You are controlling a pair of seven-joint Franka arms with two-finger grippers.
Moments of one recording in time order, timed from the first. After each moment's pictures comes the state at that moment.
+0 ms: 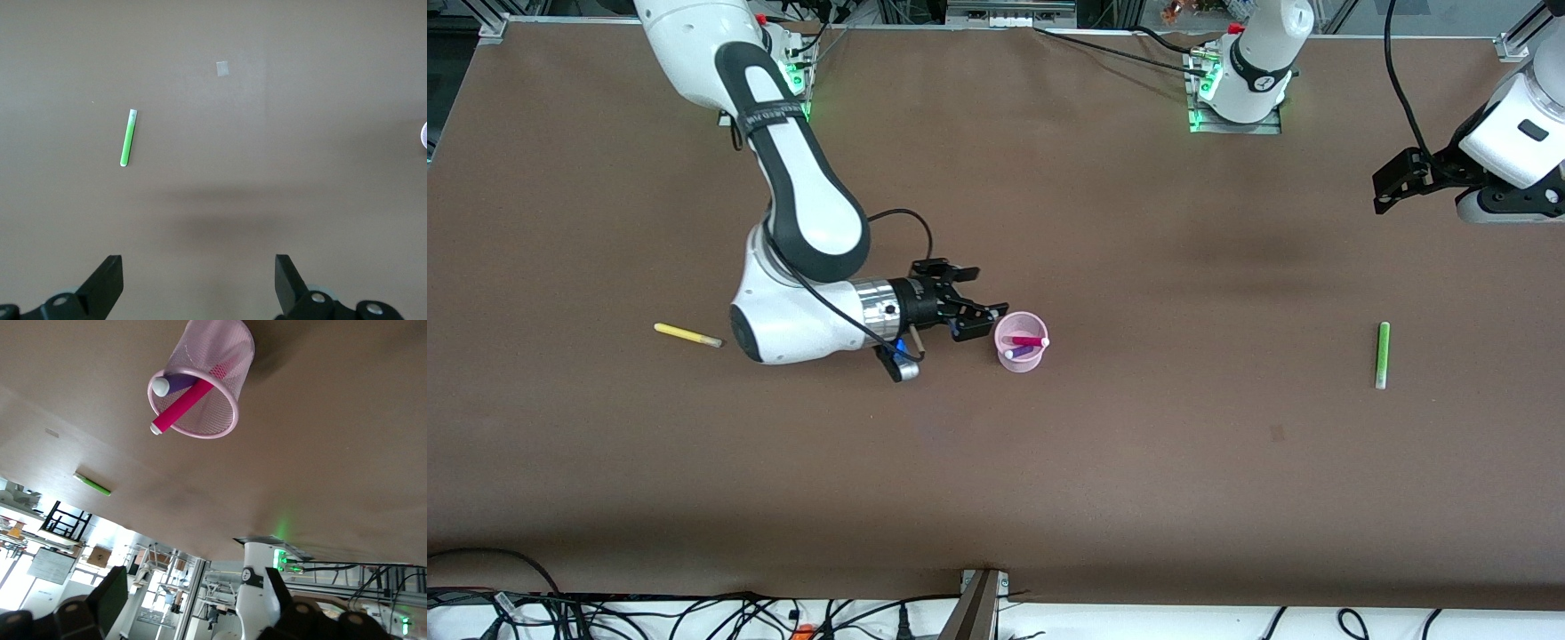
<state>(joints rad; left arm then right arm) -0.03 -0.08 -0.03 -1.70 0.06 1.58 -0.06 0.58 0.71 -0.20 -1.31 1.11 1.74 0.81</state>
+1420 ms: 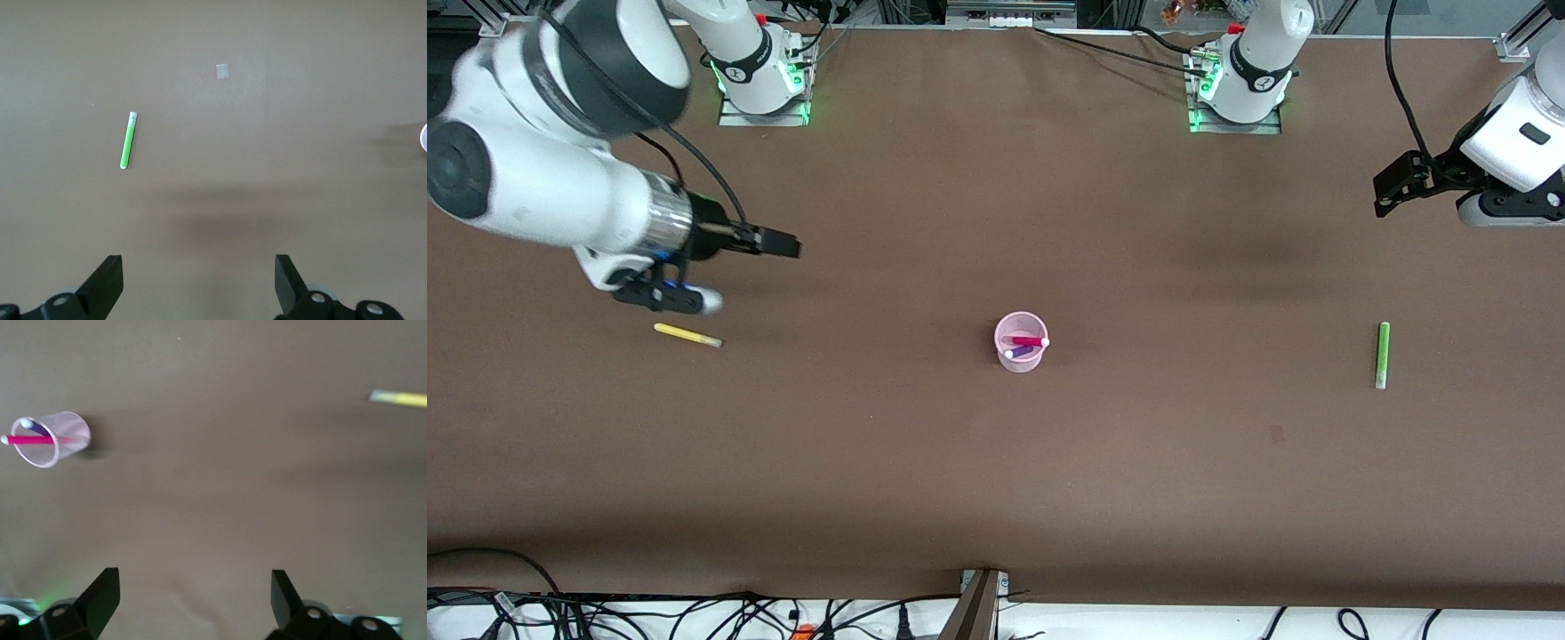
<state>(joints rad) -0.03 -0.06 -0.03 -1.68 0.06 1.58 -0.06 0.51 0.19 -0.32 -1.55 0.30 1.54 0.26</state>
